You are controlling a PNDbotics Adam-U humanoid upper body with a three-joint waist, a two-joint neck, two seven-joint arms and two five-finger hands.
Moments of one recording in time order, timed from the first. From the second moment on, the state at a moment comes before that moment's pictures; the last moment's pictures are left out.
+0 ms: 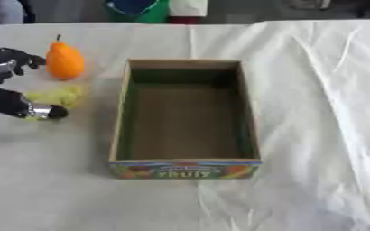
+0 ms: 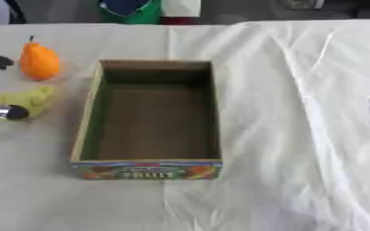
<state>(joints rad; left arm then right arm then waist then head) -0.71 0.80 -0.30 -1.62 -0.76 0.22 -0.75 -0.39 -0.57 -0.07 -1.98 0.08 -0.03 -0.72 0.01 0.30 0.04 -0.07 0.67</state>
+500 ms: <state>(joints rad) -0.75 0.75 -0.32 -1.47 -0.83 0.19 -0.72 -0.39 -0.57 -0.07 -1.98 0.07 -0.03 -0.72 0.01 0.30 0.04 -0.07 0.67</state>
